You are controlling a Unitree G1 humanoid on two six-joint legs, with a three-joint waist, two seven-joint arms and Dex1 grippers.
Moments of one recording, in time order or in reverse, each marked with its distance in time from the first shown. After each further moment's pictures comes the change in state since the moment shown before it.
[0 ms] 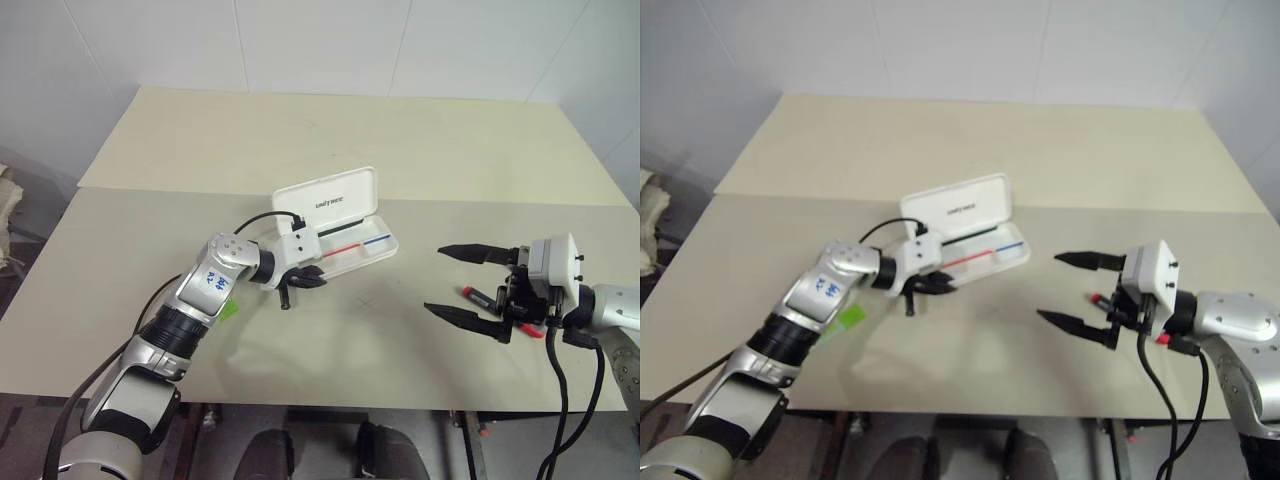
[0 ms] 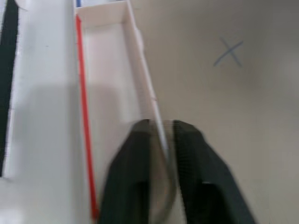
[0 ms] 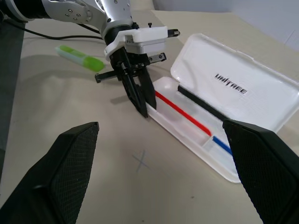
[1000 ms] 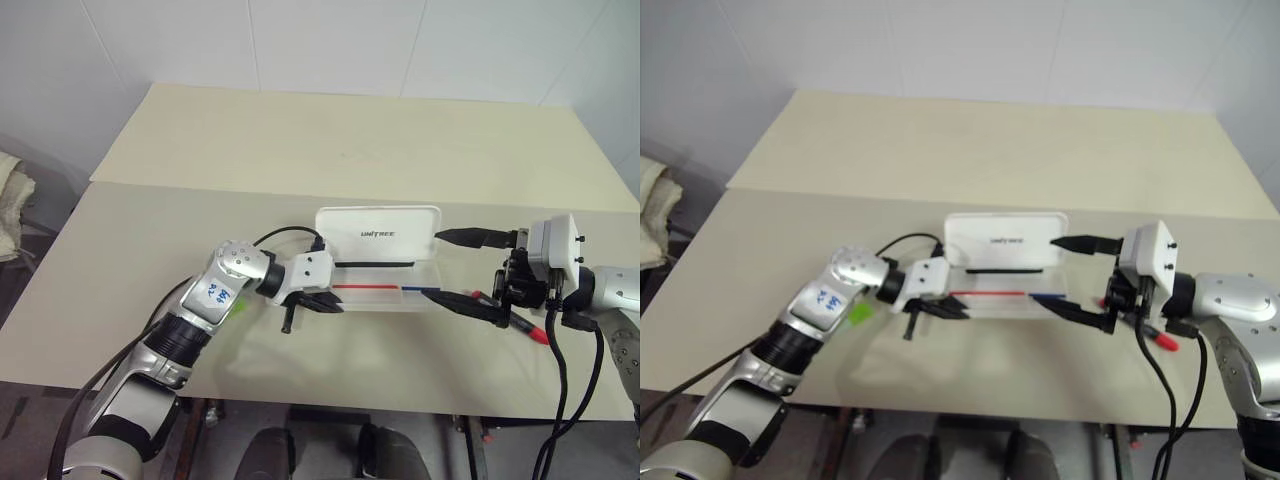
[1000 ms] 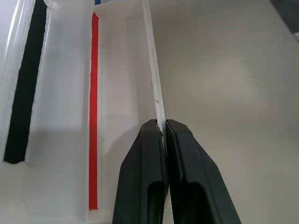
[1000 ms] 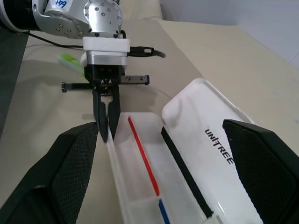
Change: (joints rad) left arm 0.038 -0.013 -0.045 -0.044 -0.058 -0.207 -0.229; right arm -0.084 -0.004 0.034 0.016 0.002 0.023 -0.001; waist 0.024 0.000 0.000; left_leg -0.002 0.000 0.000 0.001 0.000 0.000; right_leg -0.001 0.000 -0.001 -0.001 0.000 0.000
